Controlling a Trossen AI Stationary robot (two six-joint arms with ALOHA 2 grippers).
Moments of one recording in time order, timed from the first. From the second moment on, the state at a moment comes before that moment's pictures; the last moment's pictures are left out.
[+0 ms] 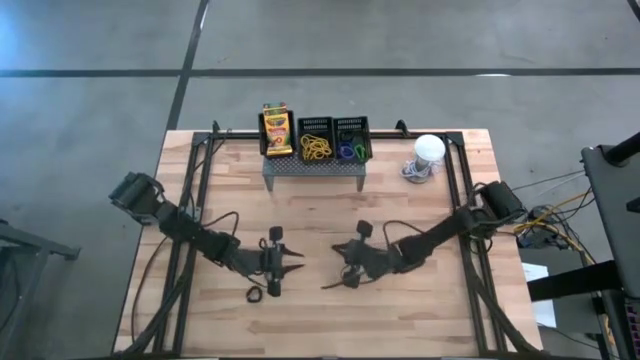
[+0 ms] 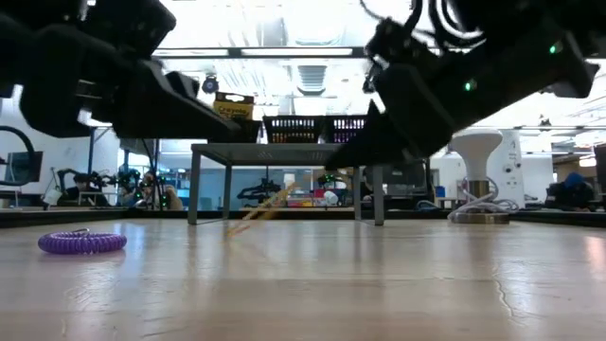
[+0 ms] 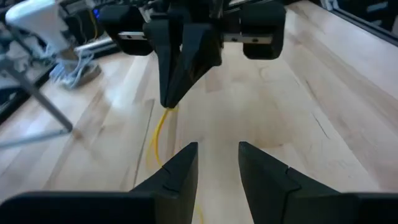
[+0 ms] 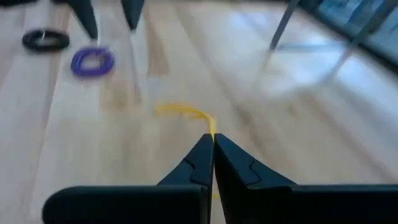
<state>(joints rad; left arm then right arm) -0.49 1.63 0.47 0.74 -0.50 0.05 0.41 1.85 0.78 0.52 0.69 0.26</state>
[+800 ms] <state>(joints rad) -0.23 1.66 0.62 0.77 0.01 0.16 0.50 1.84 0.78 0.78 0.76 0.04</state>
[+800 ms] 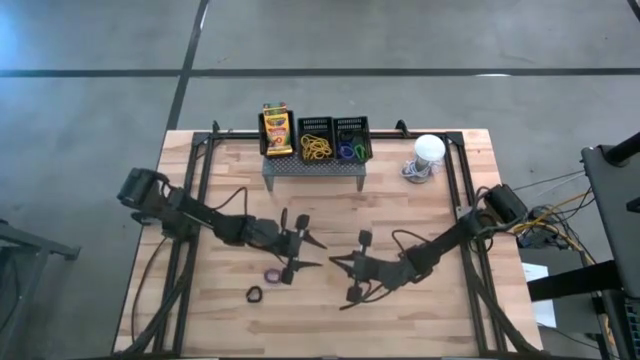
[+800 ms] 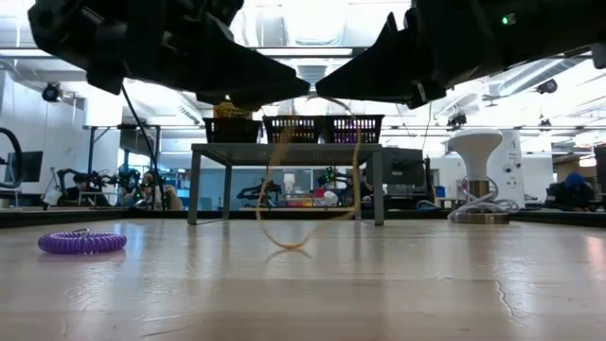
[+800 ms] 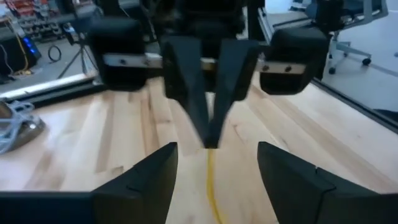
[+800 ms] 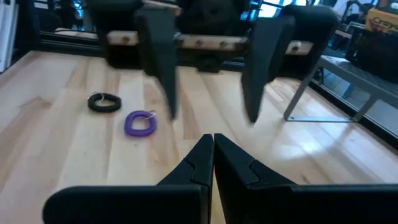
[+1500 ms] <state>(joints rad) -0.23 1.81 0.75 0.72 -0.06 0.07 0.51 1.82 0.78 0.74 0.76 0.05</state>
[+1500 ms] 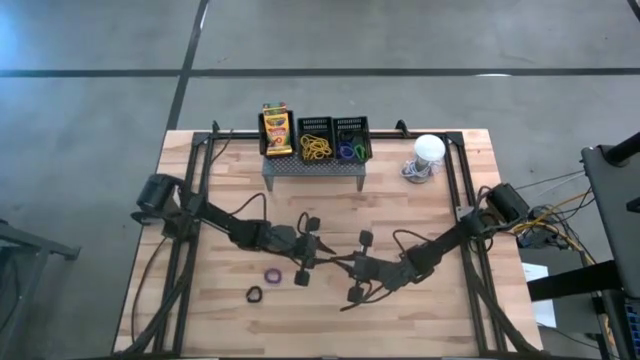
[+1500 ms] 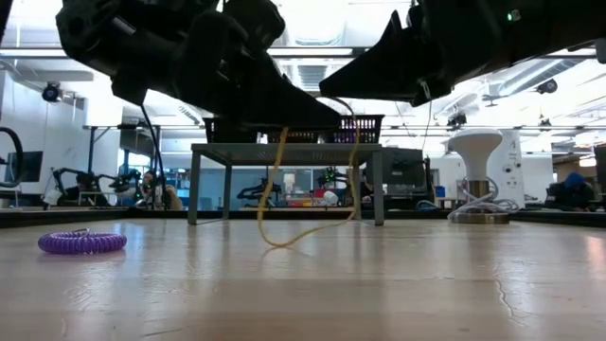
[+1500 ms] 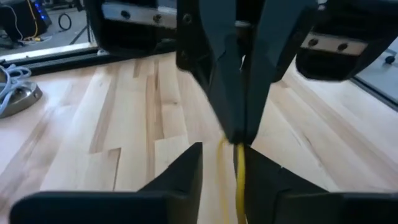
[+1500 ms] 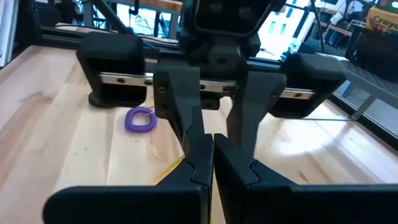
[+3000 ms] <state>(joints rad) 0.29 1.51 1.33 -0.14 -0.41 0.35 0.55 1.78 0.78 0.23 0.76 0.52</state>
